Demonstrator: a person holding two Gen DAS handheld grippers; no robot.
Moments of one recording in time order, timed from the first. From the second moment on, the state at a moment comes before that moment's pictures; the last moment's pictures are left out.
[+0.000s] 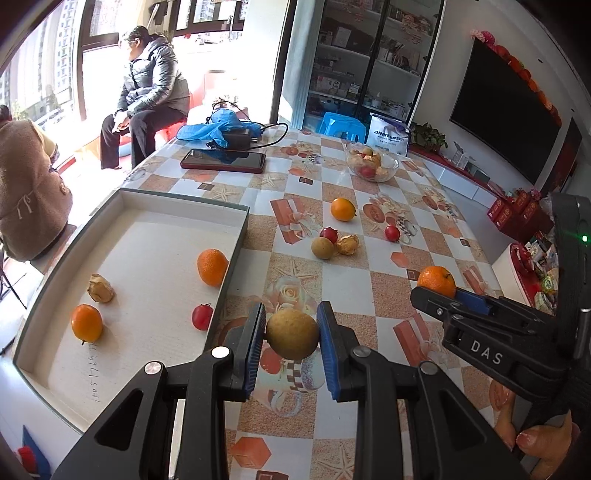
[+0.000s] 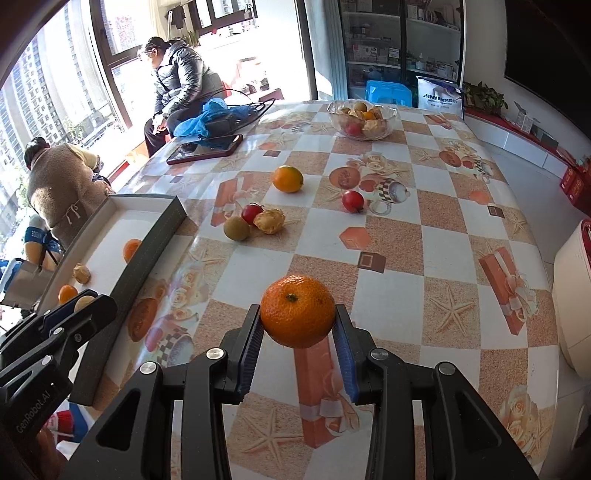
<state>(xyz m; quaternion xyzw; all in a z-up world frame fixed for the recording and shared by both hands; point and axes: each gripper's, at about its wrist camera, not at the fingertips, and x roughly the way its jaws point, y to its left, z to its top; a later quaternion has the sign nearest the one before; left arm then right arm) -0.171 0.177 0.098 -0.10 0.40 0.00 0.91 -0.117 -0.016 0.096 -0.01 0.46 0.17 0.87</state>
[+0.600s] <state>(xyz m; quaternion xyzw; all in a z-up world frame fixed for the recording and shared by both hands) -0.165 0.313 0.101 -0.13 0.44 0.09 0.89 -0.096 0.106 0.122 -0.01 0.50 0.29 0.82</state>
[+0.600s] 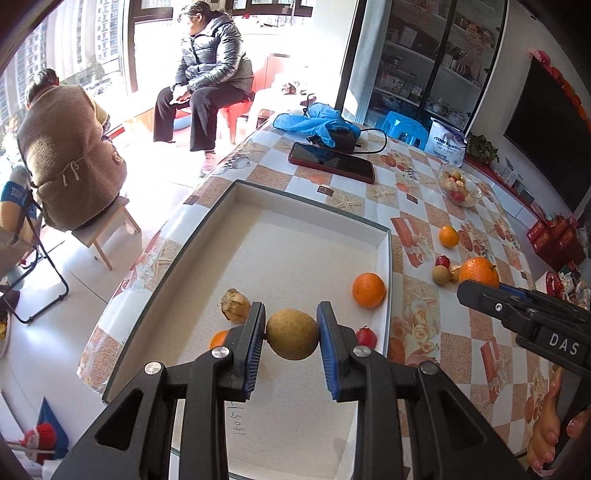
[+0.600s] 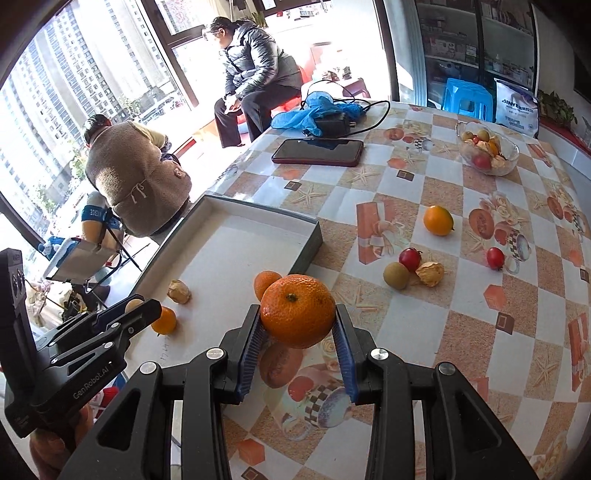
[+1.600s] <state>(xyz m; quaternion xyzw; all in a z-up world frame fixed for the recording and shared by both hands) -0.150 0.330 0.052 -0.07 0.48 0.15 0.86 -0.102 0.198 0.059 -0.10 0.55 0.34 0.76</state>
